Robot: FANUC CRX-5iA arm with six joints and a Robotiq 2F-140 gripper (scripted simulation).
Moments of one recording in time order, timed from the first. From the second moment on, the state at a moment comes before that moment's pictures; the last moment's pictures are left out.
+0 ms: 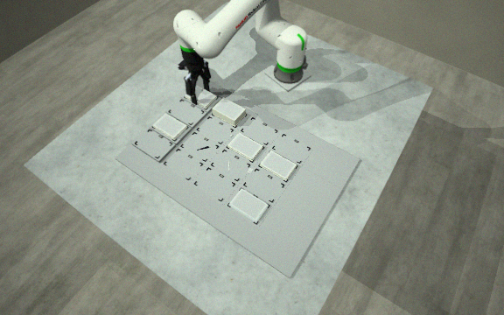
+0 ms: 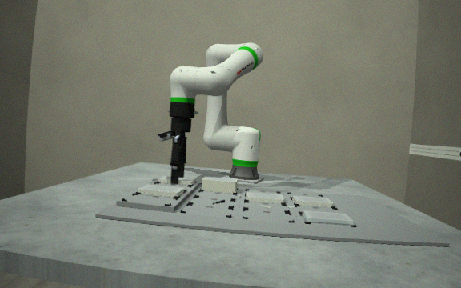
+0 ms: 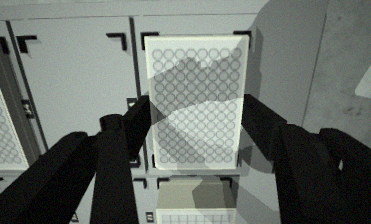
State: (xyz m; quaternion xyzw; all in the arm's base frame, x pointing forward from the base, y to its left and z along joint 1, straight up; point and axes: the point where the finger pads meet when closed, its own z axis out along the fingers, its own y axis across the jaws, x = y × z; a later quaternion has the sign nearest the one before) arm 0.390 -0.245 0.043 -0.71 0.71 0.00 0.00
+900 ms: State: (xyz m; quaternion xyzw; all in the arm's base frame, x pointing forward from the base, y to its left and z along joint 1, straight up) arm 0.390 -0.245 0.043 -0.71 0.71 0.00 0.00
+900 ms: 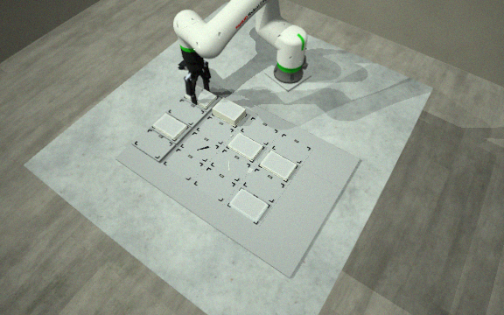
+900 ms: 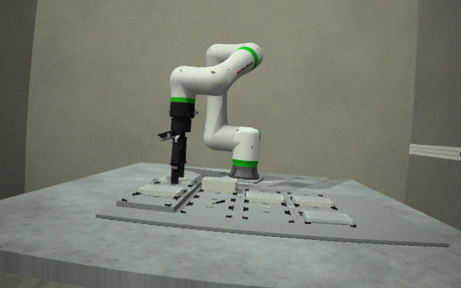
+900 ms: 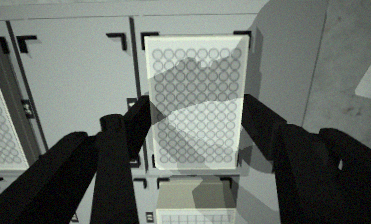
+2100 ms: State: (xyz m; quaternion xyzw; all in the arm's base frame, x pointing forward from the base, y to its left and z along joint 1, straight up) arm 0.390 -0.245 0.043 -0.71 0.71 0.00 0.00
